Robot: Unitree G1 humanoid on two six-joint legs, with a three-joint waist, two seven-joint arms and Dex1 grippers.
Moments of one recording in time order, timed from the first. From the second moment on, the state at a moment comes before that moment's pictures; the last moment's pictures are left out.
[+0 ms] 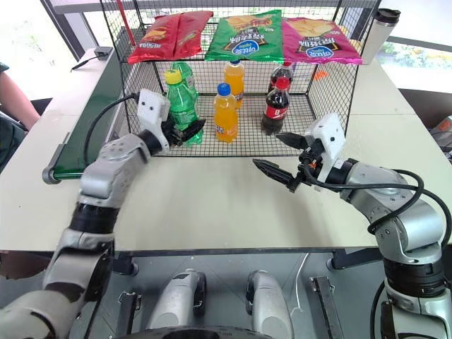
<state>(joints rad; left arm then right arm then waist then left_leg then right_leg) -0.76 0.30 -0.04 0.32 -0.25 0.34 -0.38 -0.28 -0.70 -0.19 -0.48 0.67 0.72 0.68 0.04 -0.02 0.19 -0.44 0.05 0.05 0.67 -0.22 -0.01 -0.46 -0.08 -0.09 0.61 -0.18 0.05</state>
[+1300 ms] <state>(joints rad) -0.80 0.18 0.06 0.65 -0.08 -0.02 -0.13 -0.23 -0.61 -0.18 -0.58 0.77 0.75 0.53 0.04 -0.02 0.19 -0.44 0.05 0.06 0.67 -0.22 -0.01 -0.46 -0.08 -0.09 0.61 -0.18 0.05</state>
